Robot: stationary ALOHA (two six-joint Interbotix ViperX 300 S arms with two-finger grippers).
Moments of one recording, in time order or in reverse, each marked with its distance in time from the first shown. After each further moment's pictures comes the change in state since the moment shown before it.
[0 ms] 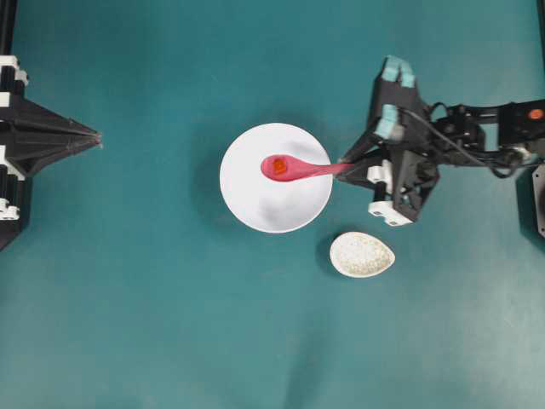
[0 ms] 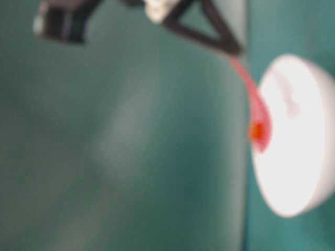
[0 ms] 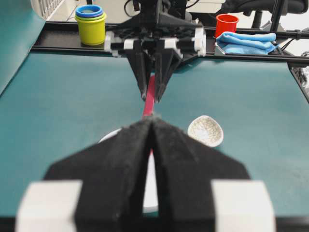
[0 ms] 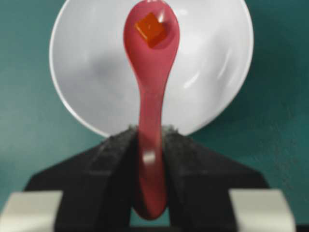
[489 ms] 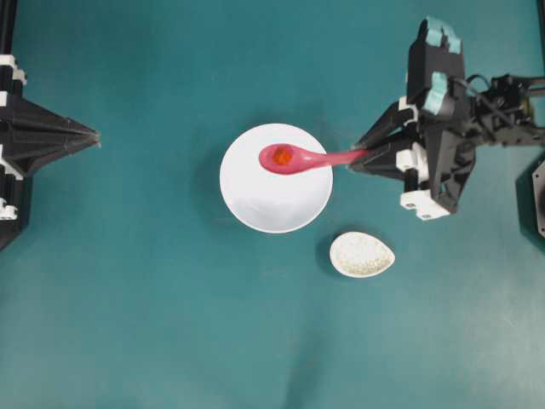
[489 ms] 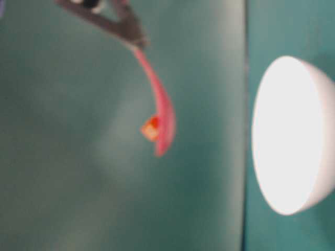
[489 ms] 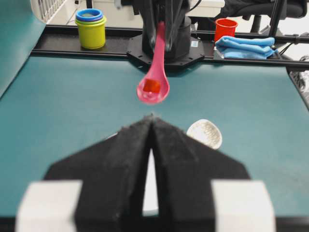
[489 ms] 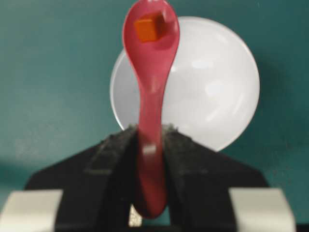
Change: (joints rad) left arm 0.000 -0.003 -0.005 0.000 -0.002 -0.009; right arm 0.002 -0.176 -0.149 -0.021 0.261 -0.005
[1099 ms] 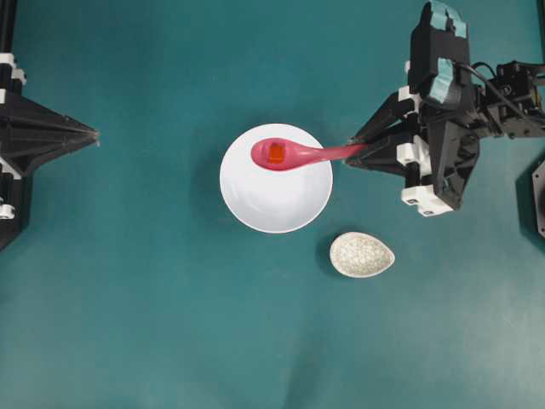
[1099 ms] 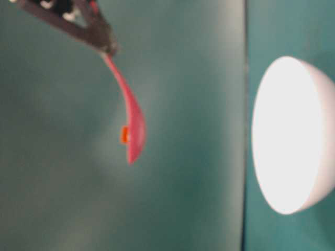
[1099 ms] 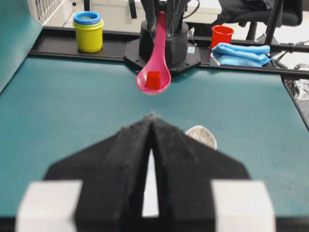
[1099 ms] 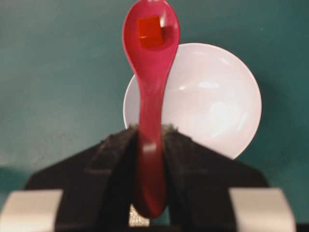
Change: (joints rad) left arm 0.000 0.000 -0.014 -0.002 0.000 -0.020; right arm 0.000 -0.002 -0.055 -0.002 0.040 0.000
